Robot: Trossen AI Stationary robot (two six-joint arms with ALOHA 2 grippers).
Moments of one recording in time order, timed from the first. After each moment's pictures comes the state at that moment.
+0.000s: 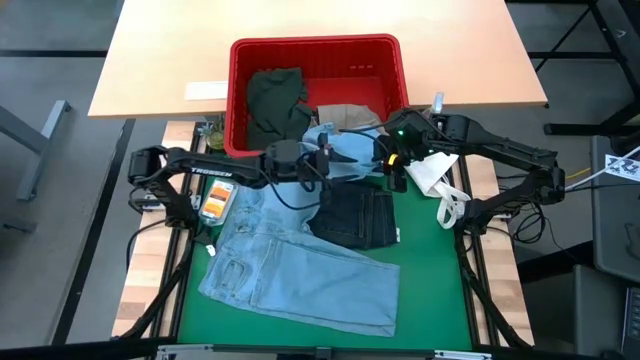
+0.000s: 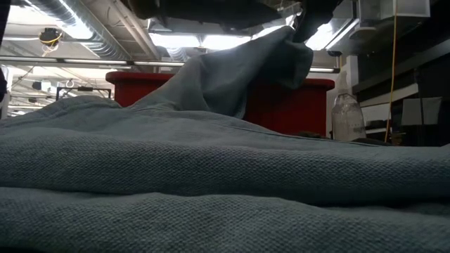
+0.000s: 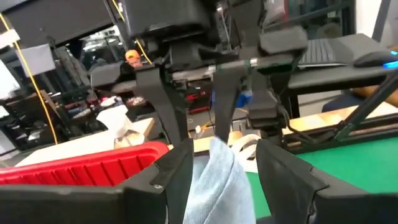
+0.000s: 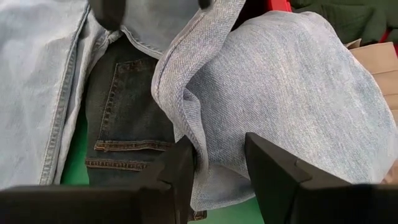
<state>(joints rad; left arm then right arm) 0.15 1.65 1.14 0.48 0.01 0.29 -0.30 1.37 1.48 -1.04 -0.12 -0.30</state>
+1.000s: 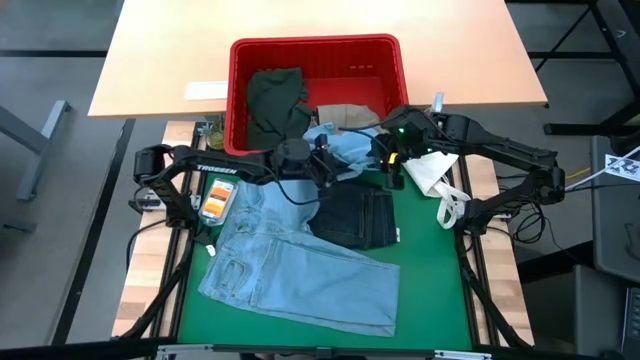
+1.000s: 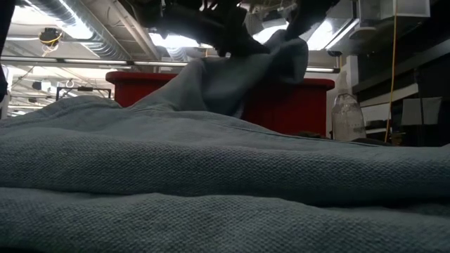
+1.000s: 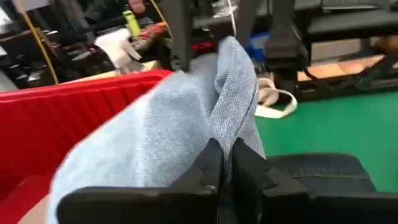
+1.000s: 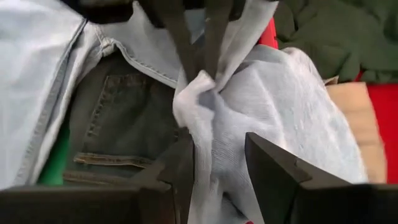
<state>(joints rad) 0.20 1.68 1.14 0.31 -0.04 0.24 -0.30 1.37 1.48 -0.96 -0.12 -0.40</state>
